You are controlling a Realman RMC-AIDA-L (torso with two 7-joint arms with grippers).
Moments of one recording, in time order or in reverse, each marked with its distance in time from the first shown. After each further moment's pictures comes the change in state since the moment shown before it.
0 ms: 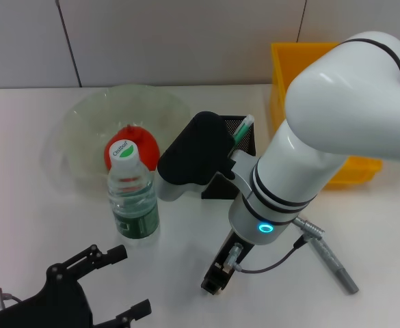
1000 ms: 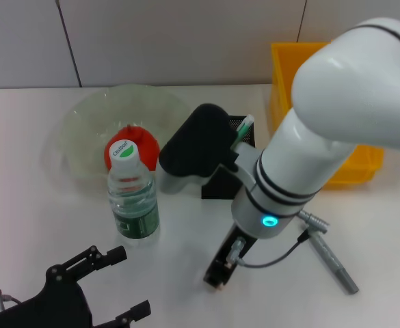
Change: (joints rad) left arm 0.004 -0.001 -0.001 0.000 0.001 0.000 0.000; right arm -0.009 -0.007 0.034 0.053 -0.012 -0.053 -0.001
